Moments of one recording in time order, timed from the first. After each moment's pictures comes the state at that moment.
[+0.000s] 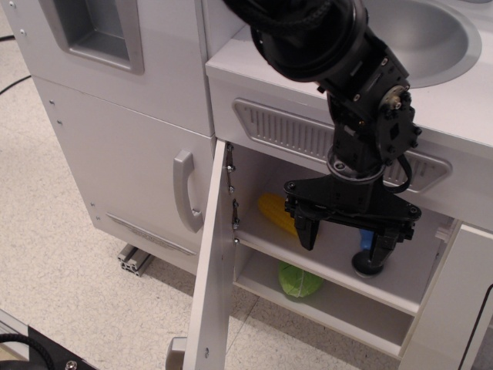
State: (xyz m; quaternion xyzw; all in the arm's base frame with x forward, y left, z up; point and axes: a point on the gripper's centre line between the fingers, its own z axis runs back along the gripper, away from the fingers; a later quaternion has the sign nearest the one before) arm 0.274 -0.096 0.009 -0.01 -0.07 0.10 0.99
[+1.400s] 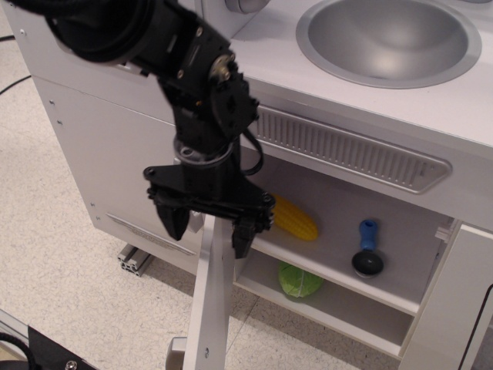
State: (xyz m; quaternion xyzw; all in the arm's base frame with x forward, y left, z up) arm 0.219 0.006 0.025 0.03 -0.05 0.11 0.99
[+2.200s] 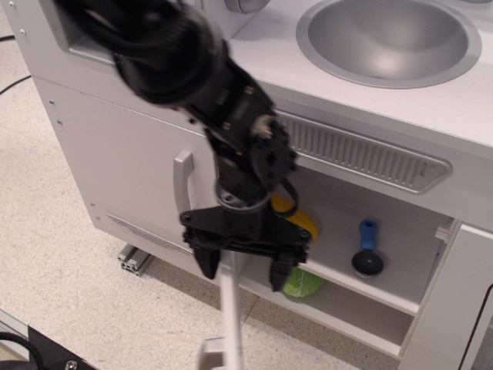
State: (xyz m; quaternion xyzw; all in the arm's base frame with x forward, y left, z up) arm 0.224 -0.038 -0.007 0.00 -0.04 0.15 0.99
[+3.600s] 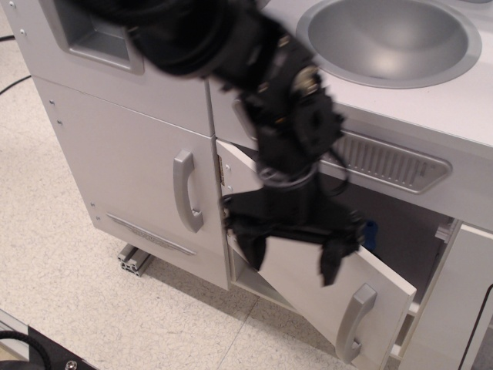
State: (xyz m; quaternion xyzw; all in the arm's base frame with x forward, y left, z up) arm 0.222 -0.062 0.028 -0.05 -0.05 0.11 0.99
